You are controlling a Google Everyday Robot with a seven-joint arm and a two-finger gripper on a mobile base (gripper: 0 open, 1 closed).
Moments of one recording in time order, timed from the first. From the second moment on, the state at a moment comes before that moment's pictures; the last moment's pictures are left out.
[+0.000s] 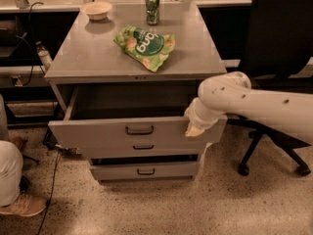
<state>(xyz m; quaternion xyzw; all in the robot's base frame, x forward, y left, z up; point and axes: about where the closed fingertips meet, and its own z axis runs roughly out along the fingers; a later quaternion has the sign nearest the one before) 0.622 -0.130 0.645 -0.72 0.66 -0.07 0.19</state>
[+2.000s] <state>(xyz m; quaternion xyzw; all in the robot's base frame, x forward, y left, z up) 0.565 -0.144 0.640 -0.68 0.71 -0.06 0.17</state>
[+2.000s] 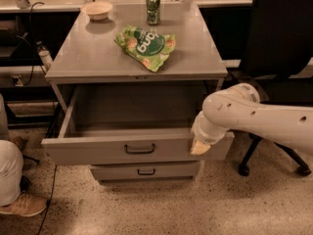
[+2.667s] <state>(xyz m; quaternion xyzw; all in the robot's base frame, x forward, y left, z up) 0.550 -0.147 0.639 -0.67 0.73 -0.06 0.16</state>
